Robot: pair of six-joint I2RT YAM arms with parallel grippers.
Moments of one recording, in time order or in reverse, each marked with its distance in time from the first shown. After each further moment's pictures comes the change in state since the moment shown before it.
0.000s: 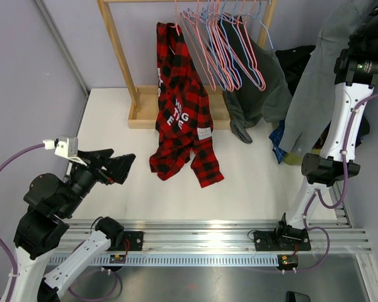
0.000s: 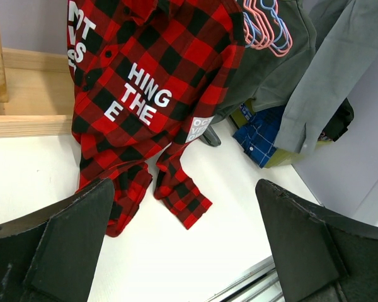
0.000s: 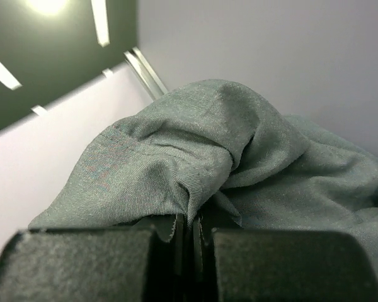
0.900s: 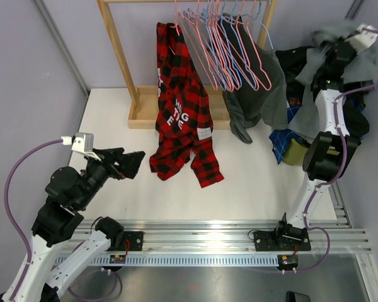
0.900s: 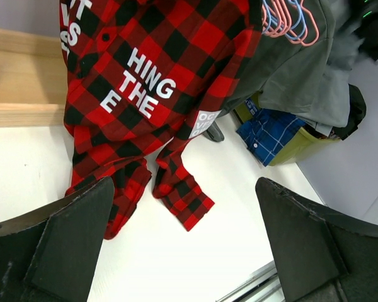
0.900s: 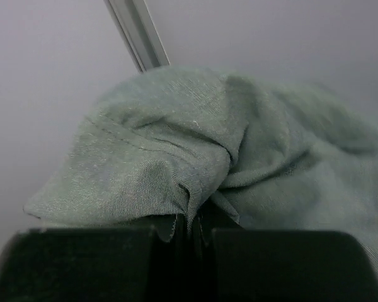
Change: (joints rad) left arm 0.000 0.014 -0.151 0.140 -0.002 -0.029; right arm -0.044 0.061 -0.633 0.253 -0.095 -0.112
